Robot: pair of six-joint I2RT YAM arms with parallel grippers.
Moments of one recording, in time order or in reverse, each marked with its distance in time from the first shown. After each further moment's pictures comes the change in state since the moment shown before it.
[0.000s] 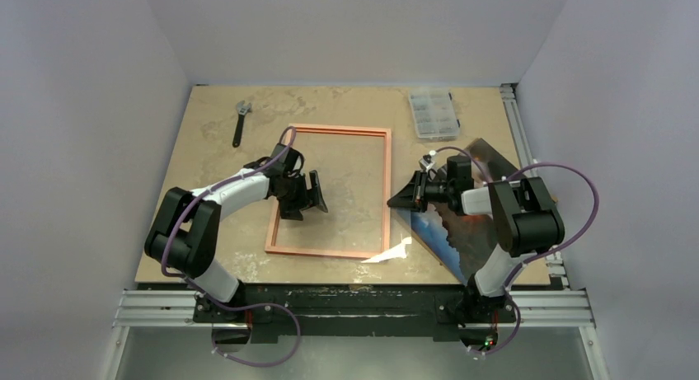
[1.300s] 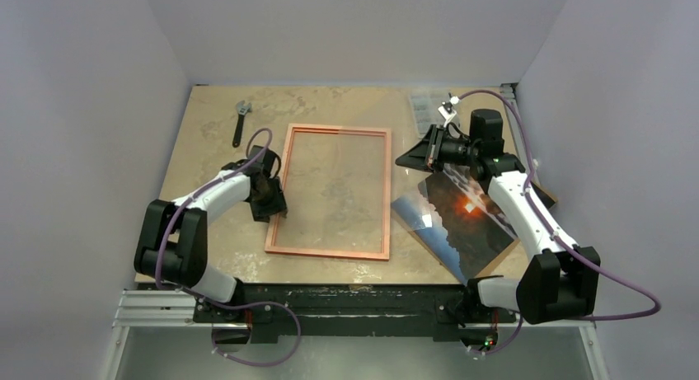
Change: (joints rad) left arm 0.167 -0.084 -0.042 -0.187 -0.291 0.084; right arm 0.005 -0.446 0.422 -0.692 0.157 -0.163
